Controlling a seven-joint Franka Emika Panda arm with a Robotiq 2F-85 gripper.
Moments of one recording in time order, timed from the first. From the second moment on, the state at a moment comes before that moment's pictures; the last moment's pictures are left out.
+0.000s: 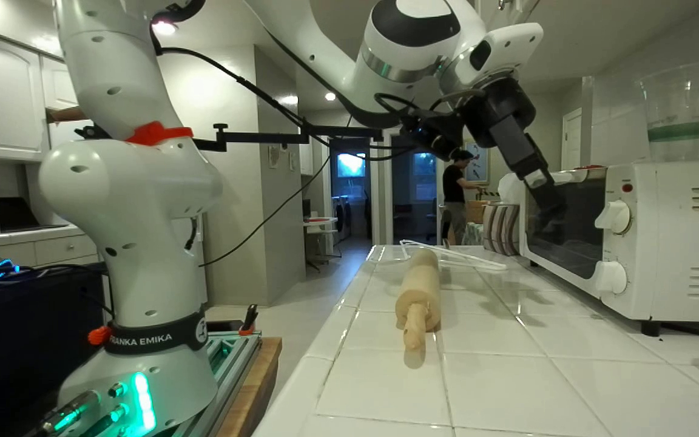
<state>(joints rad) -0.24 -0.25 0.06 -2.43 -0.64 2.50 0.94</state>
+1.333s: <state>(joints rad) -0.18 -0.06 -0.03 -2.41 -0.46 2.80 0.61</state>
